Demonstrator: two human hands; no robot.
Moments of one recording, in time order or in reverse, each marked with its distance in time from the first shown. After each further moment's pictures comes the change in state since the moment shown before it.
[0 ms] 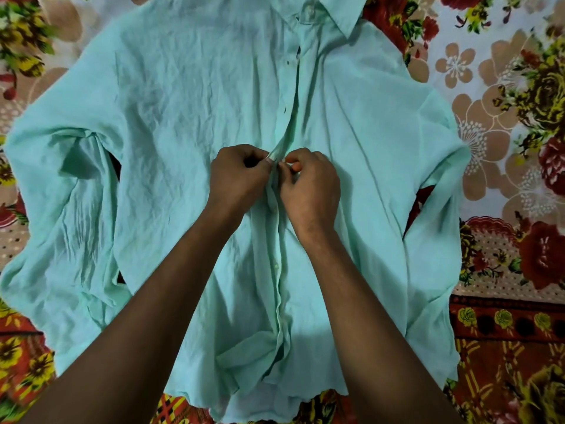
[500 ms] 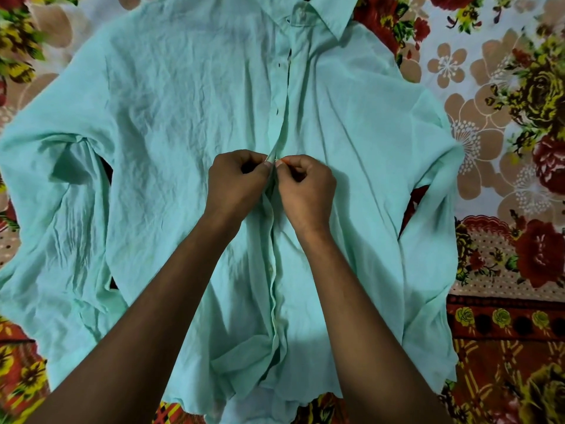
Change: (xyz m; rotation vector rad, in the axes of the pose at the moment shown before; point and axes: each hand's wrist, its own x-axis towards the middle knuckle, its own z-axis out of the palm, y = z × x) left_hand -0.008 0.001 0.006 -0.106 -0.019 -0.004; right_hand -0.001 -0.004 -0.006 0.437 -0.037 0.301
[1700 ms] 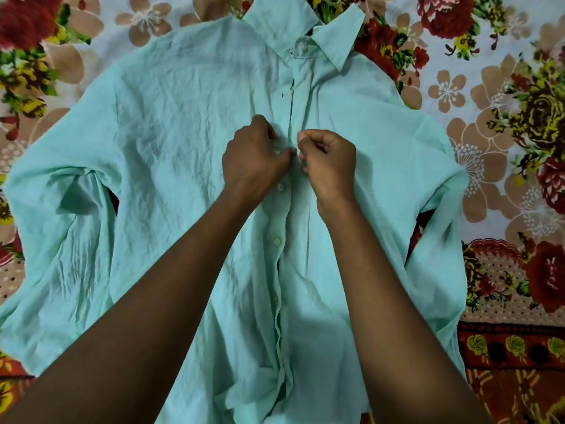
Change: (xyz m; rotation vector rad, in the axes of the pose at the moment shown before) left_hand 0.067 0.042 0.021 0.575 0.125 0.257; right_hand 0.079 -0.024 0.002 0.154 -0.015 0.041
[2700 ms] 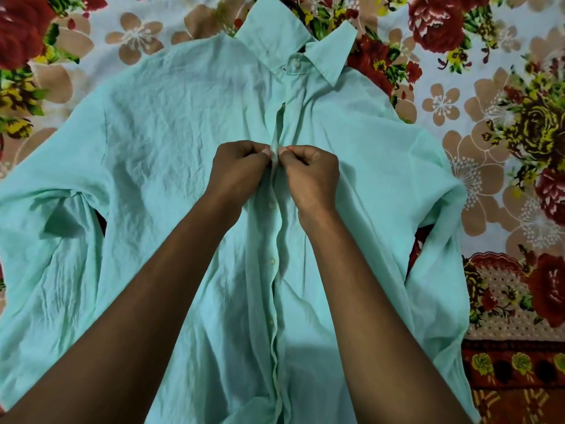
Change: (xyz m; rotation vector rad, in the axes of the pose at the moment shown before) left_hand 0.009 -0.006 -0.014 -0.620 -0.182 -0.259; right_hand 0.001 -0.010 0.017 -0.010 0.023 0.057
